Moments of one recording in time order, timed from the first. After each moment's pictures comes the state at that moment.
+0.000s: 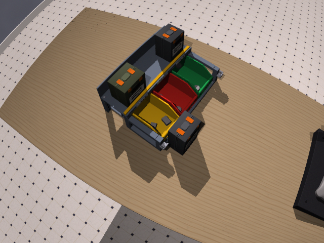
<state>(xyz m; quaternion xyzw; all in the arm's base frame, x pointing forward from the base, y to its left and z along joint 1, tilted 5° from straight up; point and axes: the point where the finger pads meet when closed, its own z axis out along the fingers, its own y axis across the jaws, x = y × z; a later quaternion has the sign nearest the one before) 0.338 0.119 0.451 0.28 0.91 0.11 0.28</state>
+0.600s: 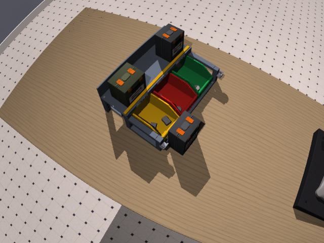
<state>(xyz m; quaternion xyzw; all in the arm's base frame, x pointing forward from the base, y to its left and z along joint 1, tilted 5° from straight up) 0.296 0.138 0.481 0.28 0.91 0.11 0.28</state>
